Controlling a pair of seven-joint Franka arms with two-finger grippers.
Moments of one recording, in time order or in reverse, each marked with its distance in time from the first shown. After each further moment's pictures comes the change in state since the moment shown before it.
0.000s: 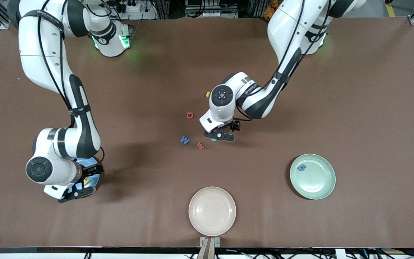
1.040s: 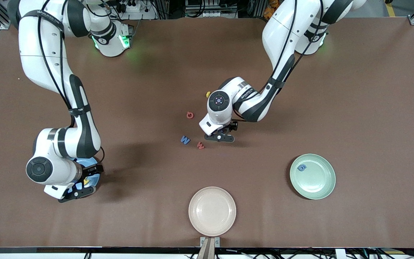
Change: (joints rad) left arm -0.015 0.061 0.016 0.032 -0.017 0.002 -0.064; right arm 0.000 0.000 0.000 -0.001 0.000 0.000 0.000
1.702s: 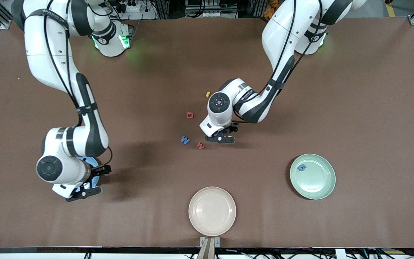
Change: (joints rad) left arm -0.004 0.015 0.011 0.017 0.000 0.000 0.000; right arm 0.066 0.000 0.003 0.000 0.017 0.000 0.135
